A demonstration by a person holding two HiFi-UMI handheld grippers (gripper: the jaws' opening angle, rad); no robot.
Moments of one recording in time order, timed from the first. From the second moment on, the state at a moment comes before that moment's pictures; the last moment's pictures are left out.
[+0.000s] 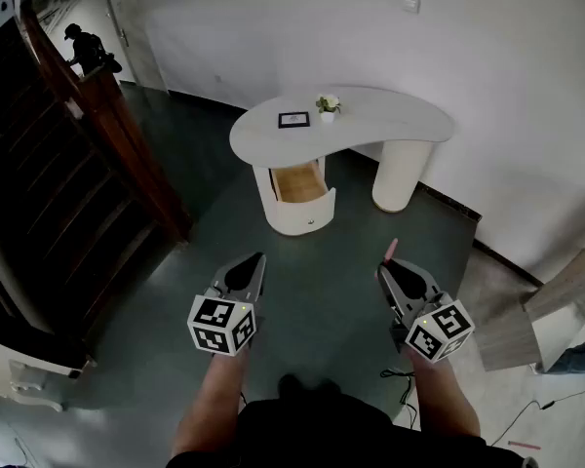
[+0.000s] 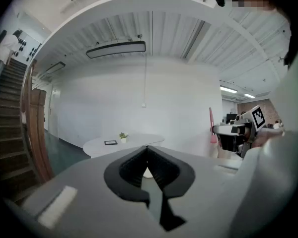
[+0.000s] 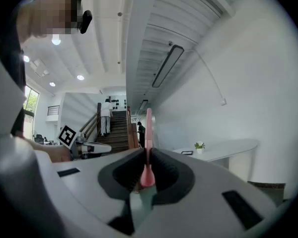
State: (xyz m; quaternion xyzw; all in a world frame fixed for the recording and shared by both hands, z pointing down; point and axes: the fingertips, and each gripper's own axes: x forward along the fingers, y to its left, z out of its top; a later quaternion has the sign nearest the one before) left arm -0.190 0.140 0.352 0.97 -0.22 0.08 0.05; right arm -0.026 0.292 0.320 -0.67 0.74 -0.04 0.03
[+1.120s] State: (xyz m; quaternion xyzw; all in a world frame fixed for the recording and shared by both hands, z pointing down) left arm -0.139 0.130 0.379 0.97 -0.22 0.08 0.07; right arm 0.026 0.289 0.337 -0.65 0.75 -0.07 0.04
